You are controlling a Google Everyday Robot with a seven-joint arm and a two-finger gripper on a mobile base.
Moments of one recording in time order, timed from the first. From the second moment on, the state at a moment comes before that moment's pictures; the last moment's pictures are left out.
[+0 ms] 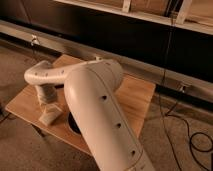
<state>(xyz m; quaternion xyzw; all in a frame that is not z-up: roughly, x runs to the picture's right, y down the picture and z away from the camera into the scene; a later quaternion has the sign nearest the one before) -0.303 0.123 0.822 -0.33 0.24 0.58 0.70</state>
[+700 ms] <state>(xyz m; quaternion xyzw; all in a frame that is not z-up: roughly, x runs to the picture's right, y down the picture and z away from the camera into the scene) -0.308 0.125 0.826 -0.34 0.24 0.58 0.70</state>
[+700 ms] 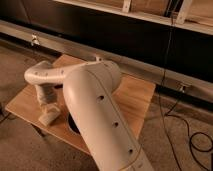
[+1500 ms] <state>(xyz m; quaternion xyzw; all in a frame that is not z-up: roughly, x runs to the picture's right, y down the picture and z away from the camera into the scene) -0.298 0.099 0.814 -0.33 0.22 0.59 0.70</state>
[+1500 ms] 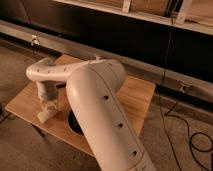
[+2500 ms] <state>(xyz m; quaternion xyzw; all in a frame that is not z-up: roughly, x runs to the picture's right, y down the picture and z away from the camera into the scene) -0.271 0.010 0.776 -0.28 0.13 0.62 0.72</state>
